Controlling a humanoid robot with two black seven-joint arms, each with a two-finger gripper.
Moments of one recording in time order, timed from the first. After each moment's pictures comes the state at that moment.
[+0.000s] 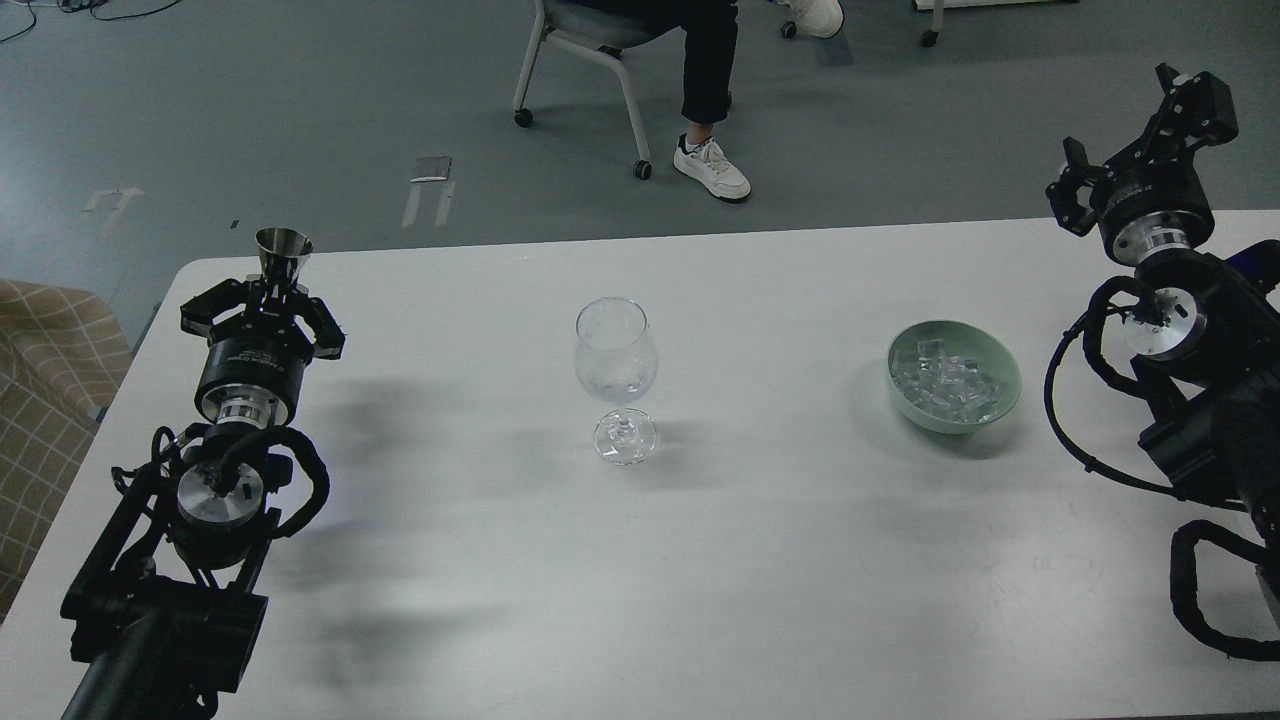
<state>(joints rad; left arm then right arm) -0.28 0.16 -1.47 -1.05 0.04 -0.07 -0.18 0.76 -0.22 1.31 0.48 -0.48 0.15 0.30</state>
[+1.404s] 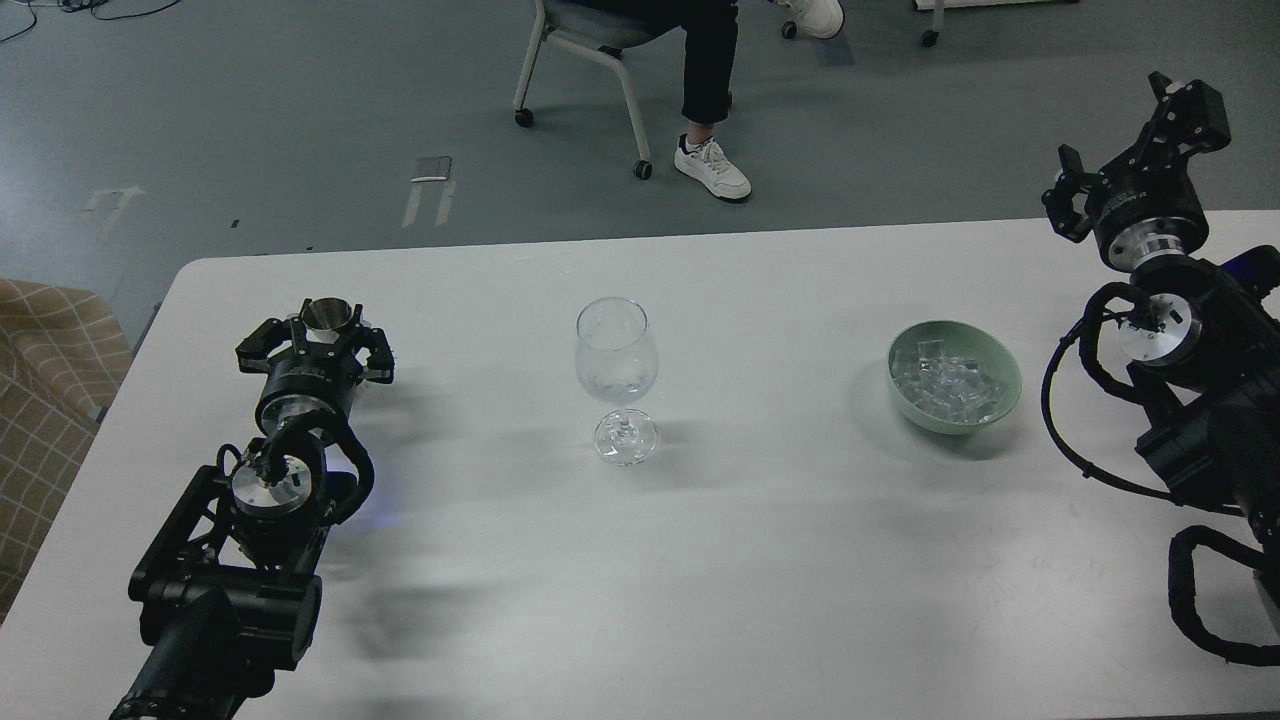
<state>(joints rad) -0.35 0.06 -1.46 -0.93 -0.10 -0.04 -0.17 0.75 -0.21 1.31 0.49 -0.48 0.15 0.30</state>
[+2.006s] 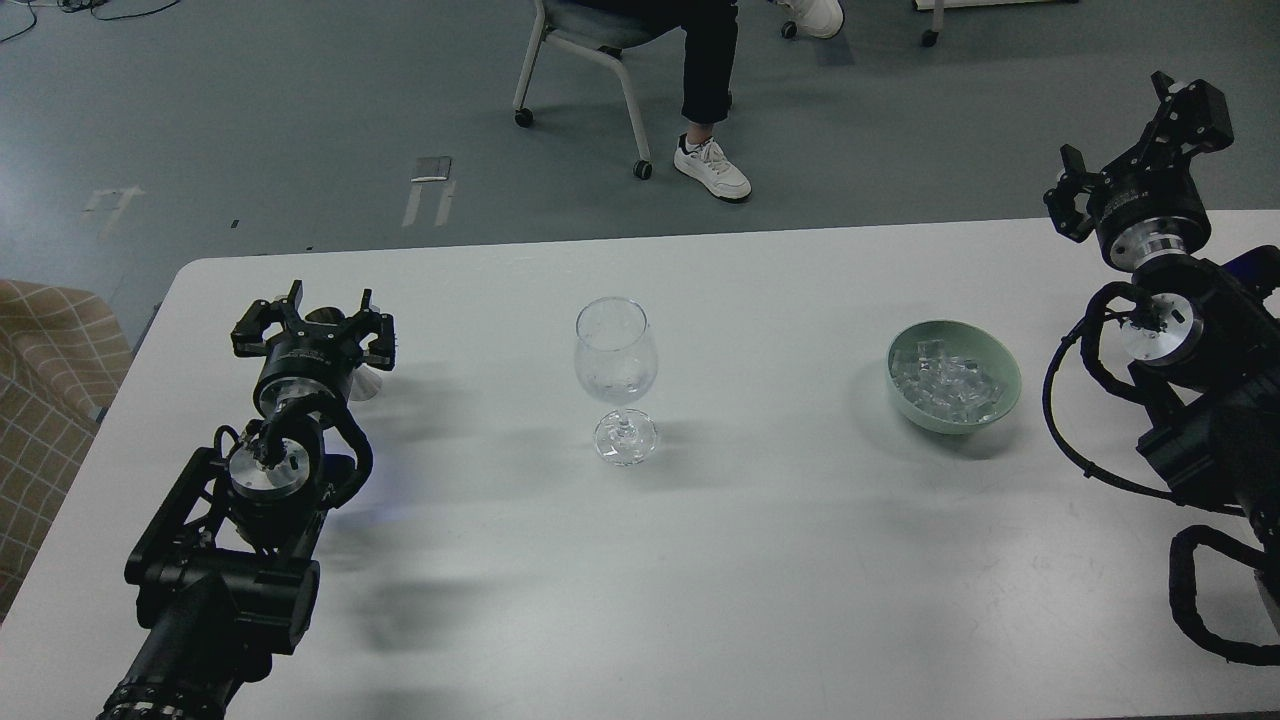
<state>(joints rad) -0.39 0.08 -1.46 -0.94 -0.09 -0.01 -0.16 0.75 -0.21 1.31 0.49 -0.48 0.15 0.30</state>
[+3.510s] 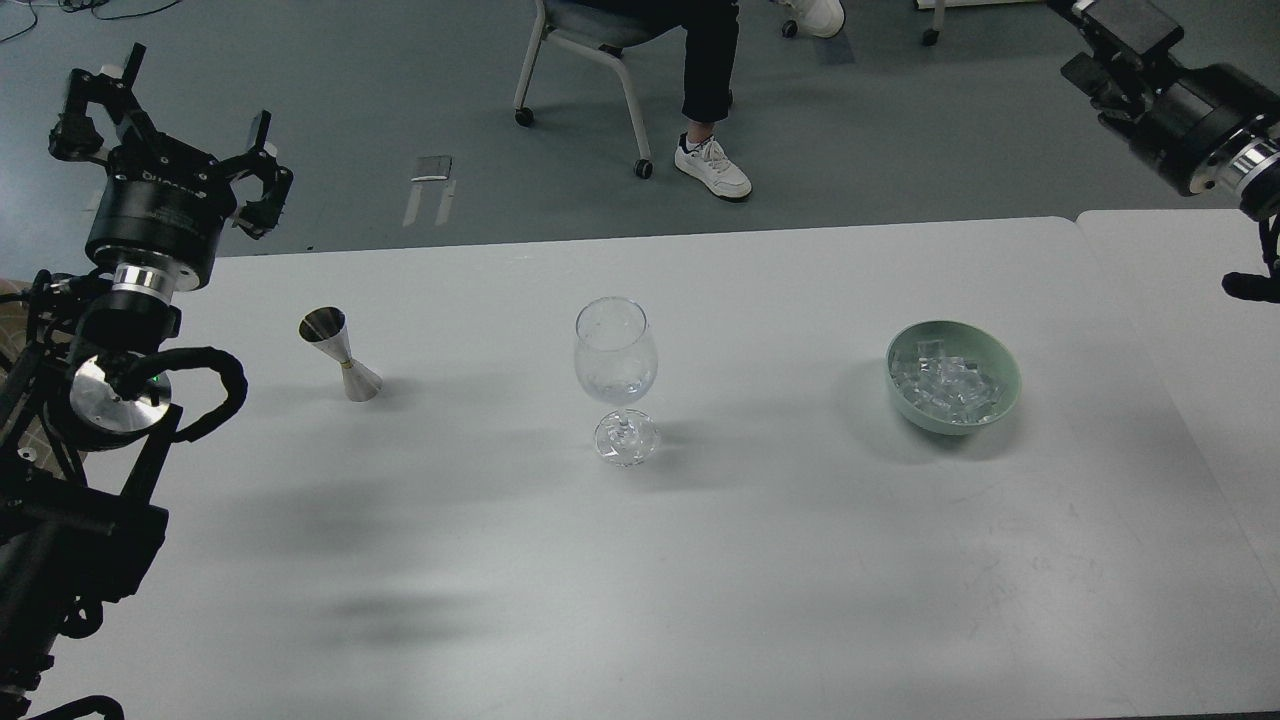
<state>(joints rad) -0.44 0.40 -1.36 -1.18 0.23 -0.19 -0.17 0.78 -0.73 0.85 1.08 -1.18 0.16 0.31</state>
